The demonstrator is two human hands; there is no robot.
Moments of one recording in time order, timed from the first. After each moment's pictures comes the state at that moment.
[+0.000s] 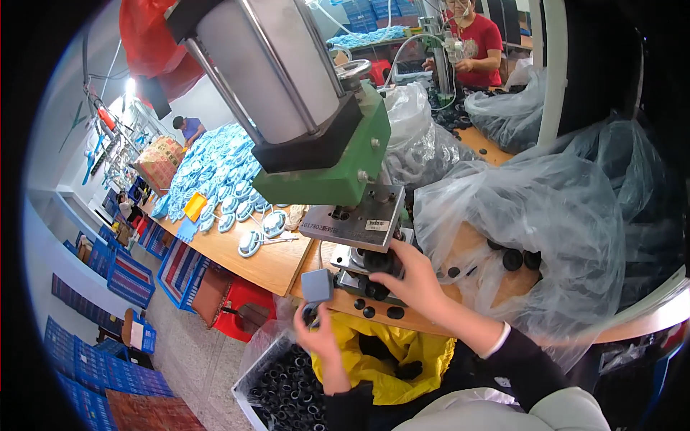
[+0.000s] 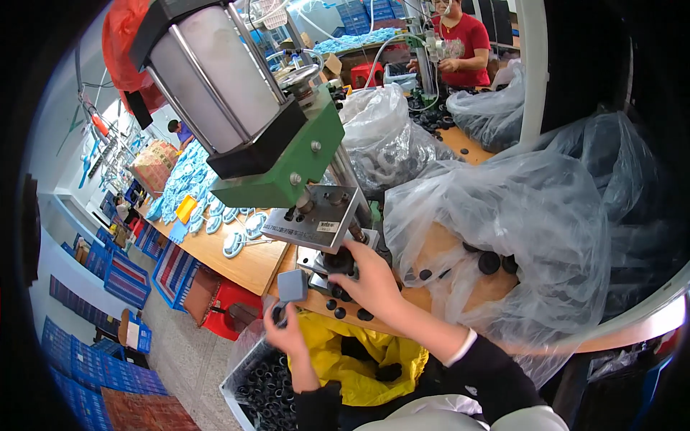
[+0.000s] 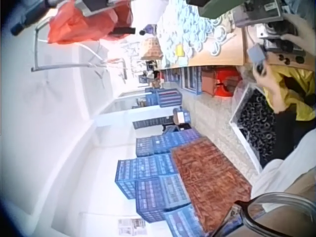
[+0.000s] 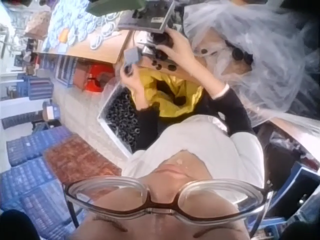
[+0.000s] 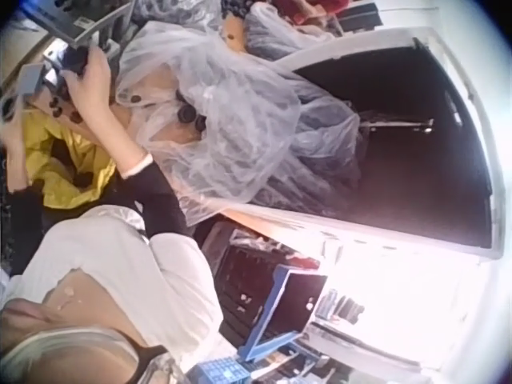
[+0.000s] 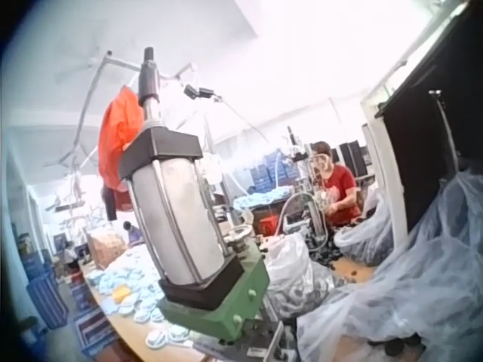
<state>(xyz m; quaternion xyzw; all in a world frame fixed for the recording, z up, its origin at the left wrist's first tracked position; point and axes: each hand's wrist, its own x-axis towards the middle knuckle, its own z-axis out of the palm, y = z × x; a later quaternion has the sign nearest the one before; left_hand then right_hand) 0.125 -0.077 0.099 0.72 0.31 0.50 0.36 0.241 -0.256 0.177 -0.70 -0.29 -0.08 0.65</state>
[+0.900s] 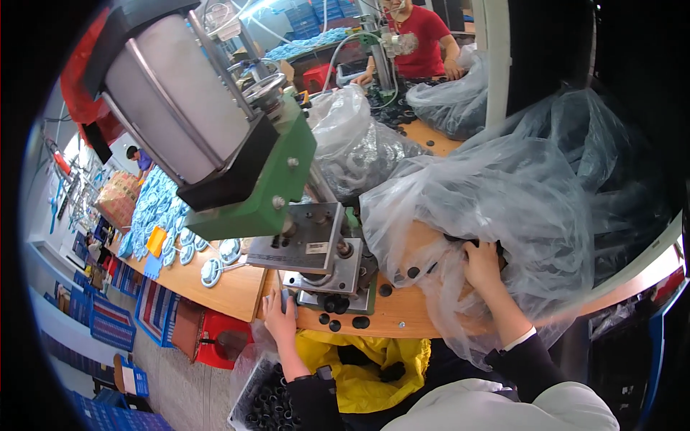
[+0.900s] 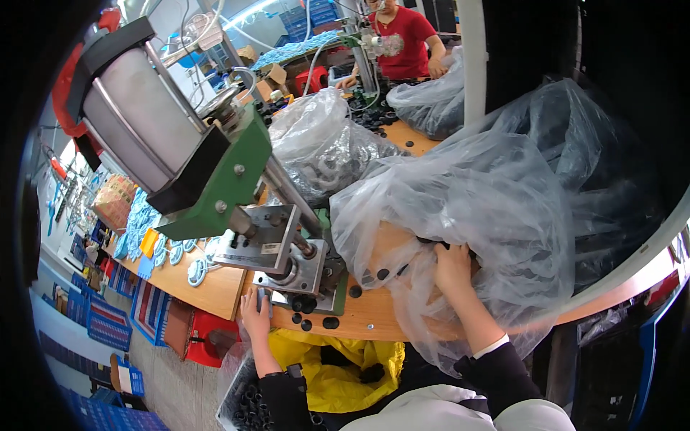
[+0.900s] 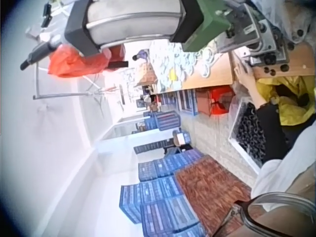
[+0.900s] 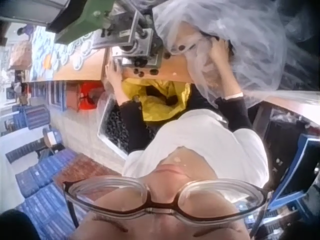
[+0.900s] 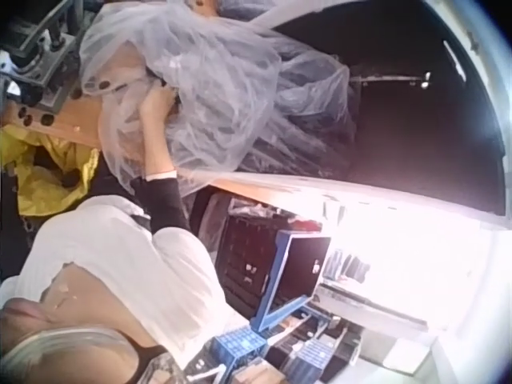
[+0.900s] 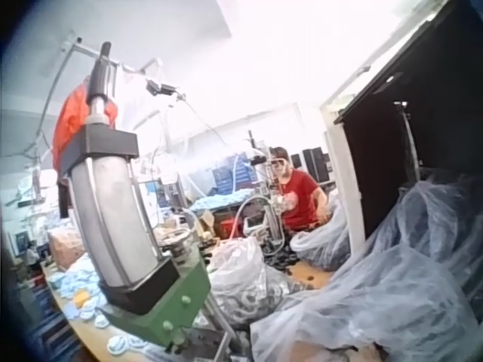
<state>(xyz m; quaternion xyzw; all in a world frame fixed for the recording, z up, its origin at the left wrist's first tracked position) 0.189 0.008 0.054 0.93 0.21 0.25 0.15 0.283 -0.436 0.083 -0.98 -0.02 -0.10 0.18</state>
